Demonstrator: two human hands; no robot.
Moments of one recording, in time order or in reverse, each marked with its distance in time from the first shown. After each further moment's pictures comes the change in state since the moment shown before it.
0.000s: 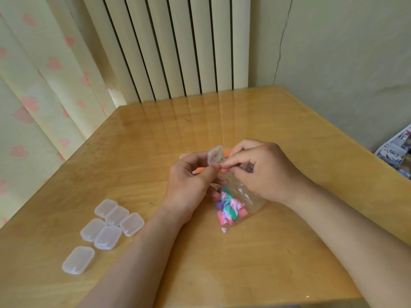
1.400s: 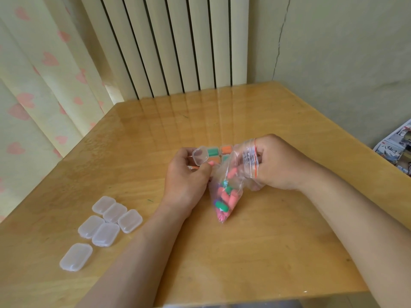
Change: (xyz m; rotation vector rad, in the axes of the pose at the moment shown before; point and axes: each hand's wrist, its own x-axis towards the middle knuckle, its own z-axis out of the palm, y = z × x) left_hand 0.011 -0.013 -0.002 0.270 0.210 0.038; right_hand 0.005 0.000 -0.023 0.262 -0.279 0.330
